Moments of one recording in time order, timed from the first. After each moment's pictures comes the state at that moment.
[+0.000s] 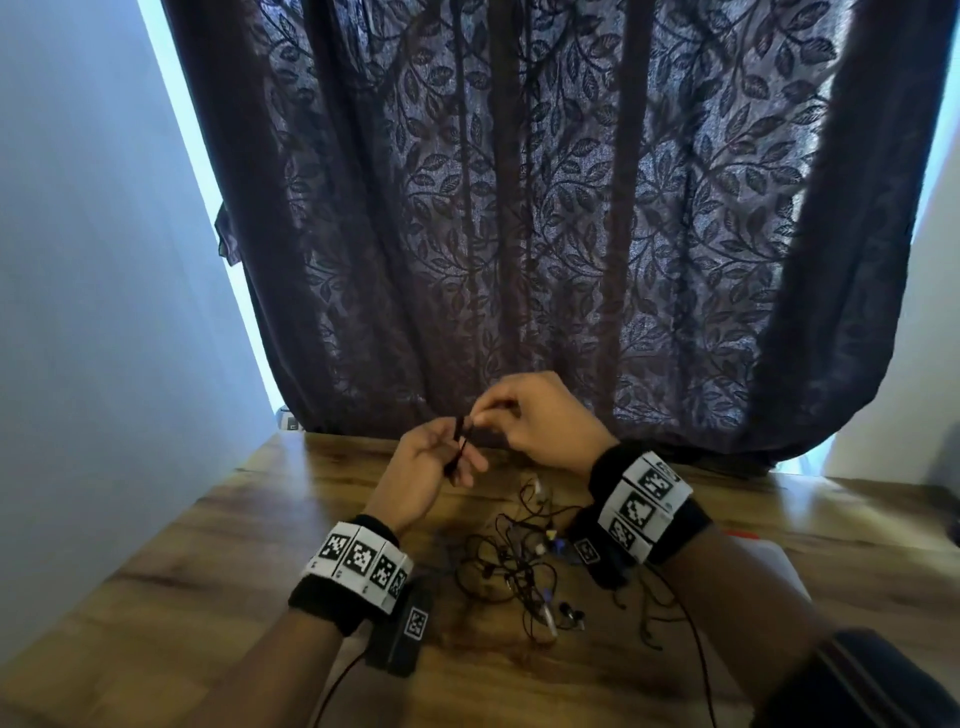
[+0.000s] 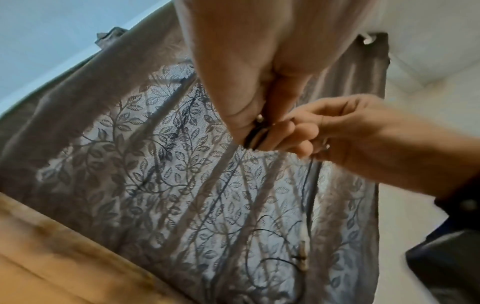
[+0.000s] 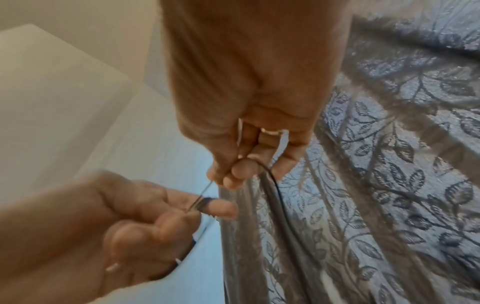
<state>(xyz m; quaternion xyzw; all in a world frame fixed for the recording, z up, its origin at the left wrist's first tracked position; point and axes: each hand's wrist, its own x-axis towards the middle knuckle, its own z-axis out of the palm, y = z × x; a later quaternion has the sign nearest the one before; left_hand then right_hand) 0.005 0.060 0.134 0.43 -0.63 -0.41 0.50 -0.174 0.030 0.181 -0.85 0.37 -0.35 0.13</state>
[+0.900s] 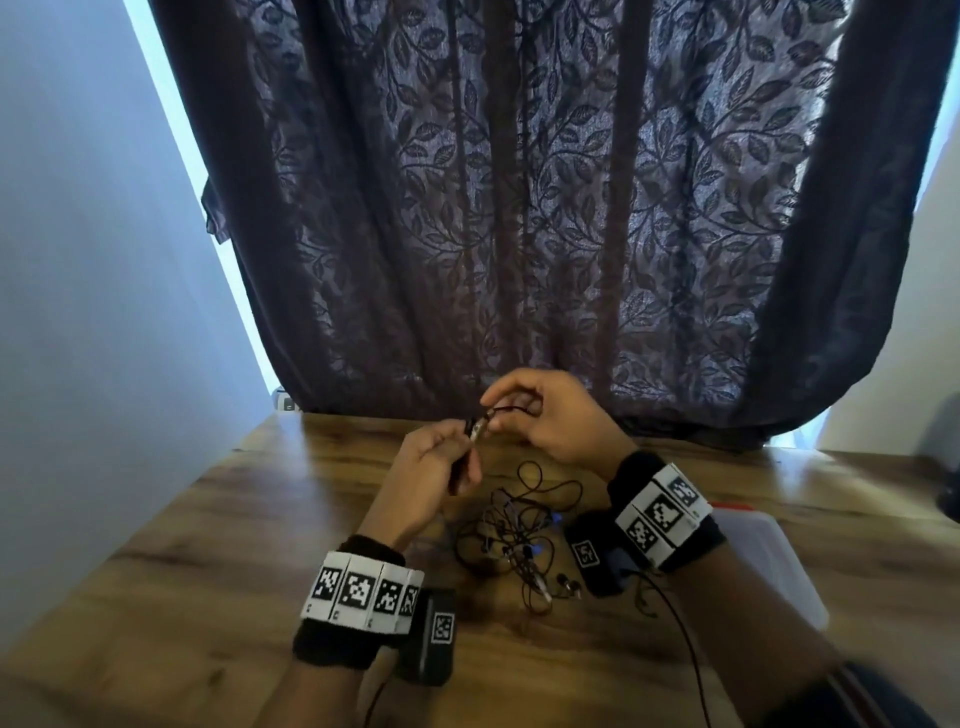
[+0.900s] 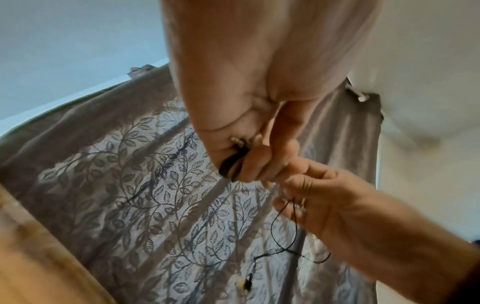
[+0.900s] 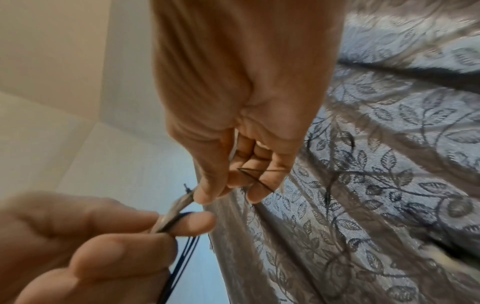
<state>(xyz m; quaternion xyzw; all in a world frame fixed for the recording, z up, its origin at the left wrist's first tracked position) -0.006 0.096 0.130 0.44 -0.62 -0.41 0.50 -0.188 0.045 0.157 -0.78 0.36 -0.41 0.30</state>
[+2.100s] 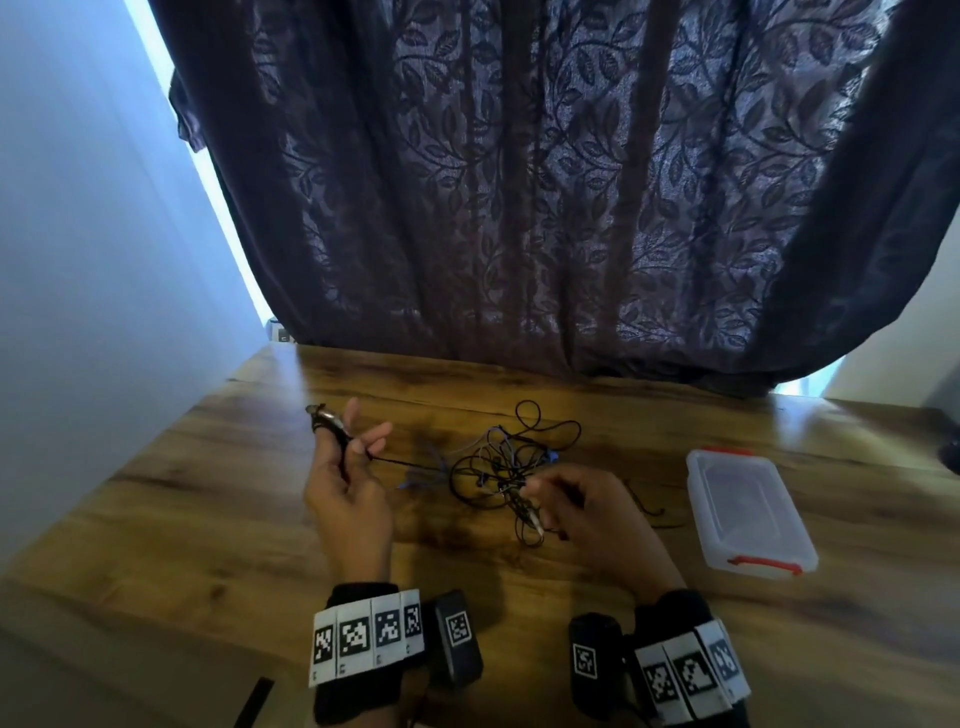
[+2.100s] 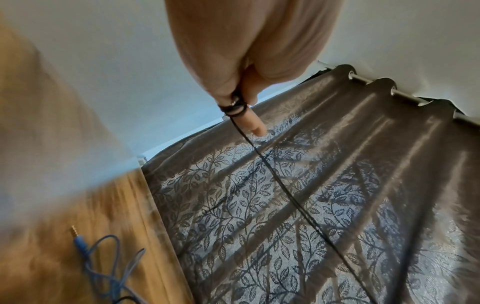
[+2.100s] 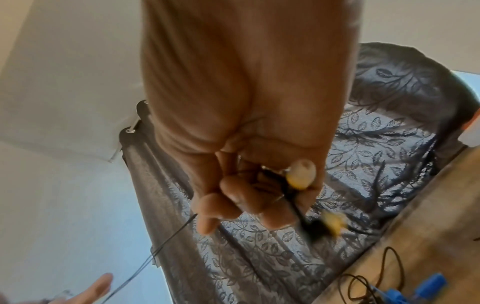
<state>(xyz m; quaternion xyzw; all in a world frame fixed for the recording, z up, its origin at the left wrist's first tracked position) 0.010 0.138 0.051 0.53 -0.41 -0.17 0.72 -0.216 0.135 0.044 -0.70 0.48 -0.36 0.39</state>
